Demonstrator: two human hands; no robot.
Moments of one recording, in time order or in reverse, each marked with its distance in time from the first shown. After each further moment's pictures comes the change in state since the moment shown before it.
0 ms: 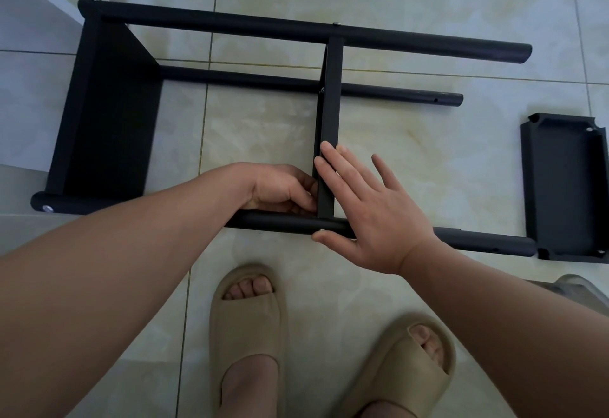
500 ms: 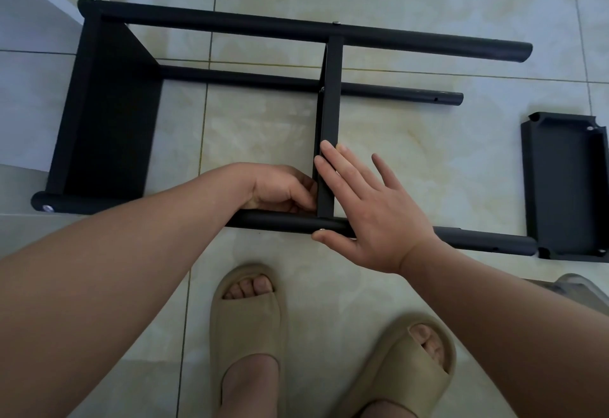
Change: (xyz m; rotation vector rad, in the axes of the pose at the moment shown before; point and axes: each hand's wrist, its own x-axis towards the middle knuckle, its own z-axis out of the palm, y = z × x) left_hand 0.004 -0.003 -0.003 -0.007 -0.029 -0.024; right_hand 0.000 0.000 0.000 0.001 -0.003 0.002
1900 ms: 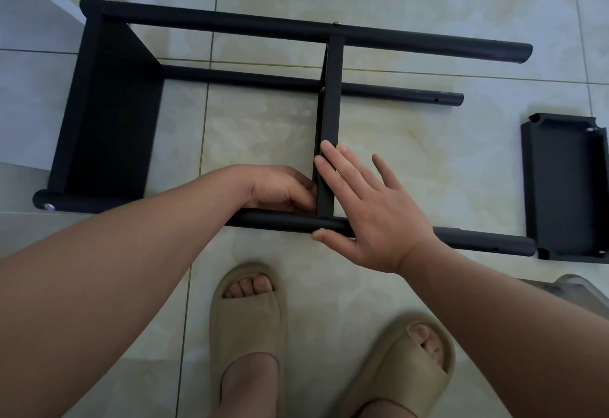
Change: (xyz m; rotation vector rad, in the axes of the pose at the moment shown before) left_hand 0.002 -0.005 -0.003 0.045 0.024 0.033; right_hand -0.001 -0.001 0.000 0.002 0.017 0.003
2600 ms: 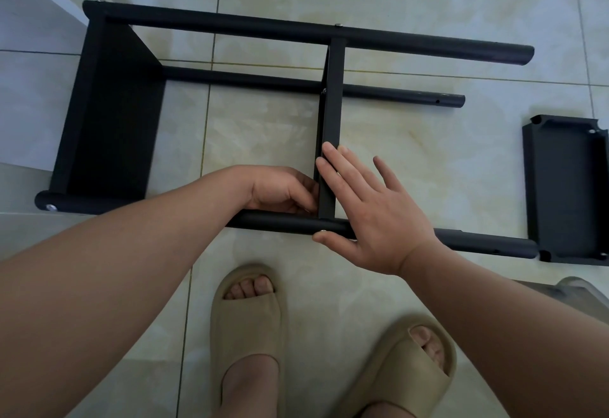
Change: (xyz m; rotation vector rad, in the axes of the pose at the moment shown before) left_hand -0.003 0.003 0.001 -0.052 -0.088 0.016; right_hand 0.000 0.000 0.001 -0.006 0.006 0.002
